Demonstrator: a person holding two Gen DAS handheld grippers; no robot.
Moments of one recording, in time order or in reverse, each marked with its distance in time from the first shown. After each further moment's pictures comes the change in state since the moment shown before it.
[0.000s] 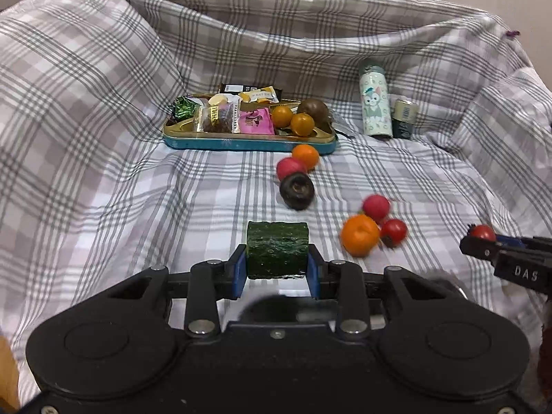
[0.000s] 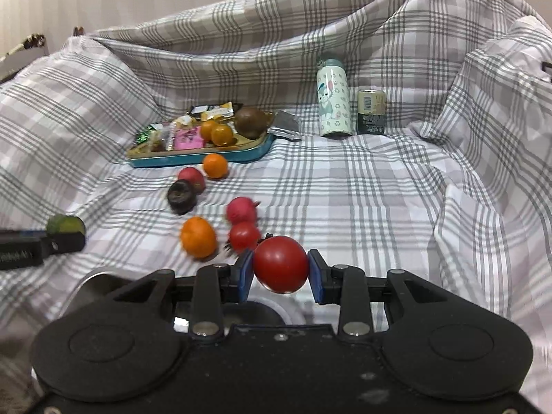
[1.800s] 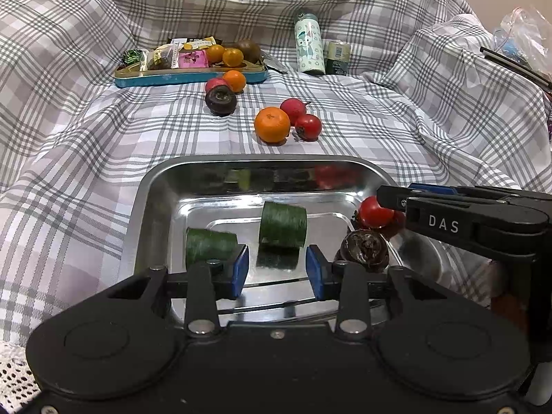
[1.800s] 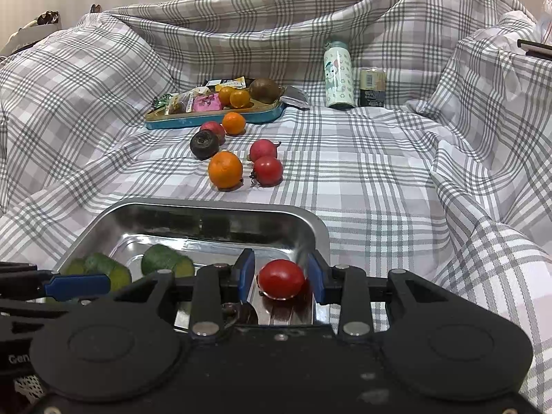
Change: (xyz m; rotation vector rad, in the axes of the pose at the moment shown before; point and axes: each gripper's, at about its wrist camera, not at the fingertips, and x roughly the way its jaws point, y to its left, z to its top) left arm -0.033 -0.047 -0.085 0.053 0.095 -0.129; right arm -0.032 0.025 -0.061 -0.033 0.026 -0.026
